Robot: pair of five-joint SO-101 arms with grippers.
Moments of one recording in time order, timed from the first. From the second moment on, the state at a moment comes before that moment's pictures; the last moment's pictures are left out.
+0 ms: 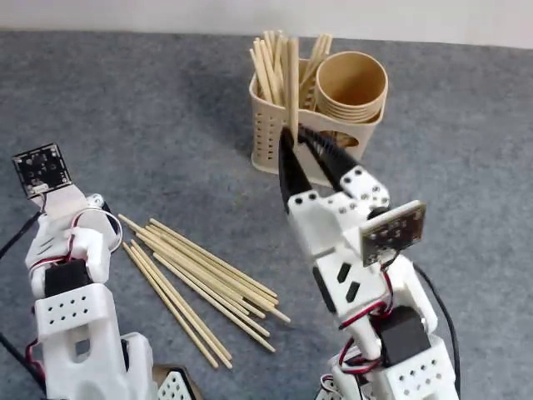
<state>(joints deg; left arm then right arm) -25.9 -56.6 67.8 34.5 8.3 -29.0 -74.6 53.7 15.5 8.1</state>
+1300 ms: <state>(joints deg) -25.9 -56.6 67.8 34.5 8.3 -20.3 -21.8 36.8 -22.9 8.1</state>
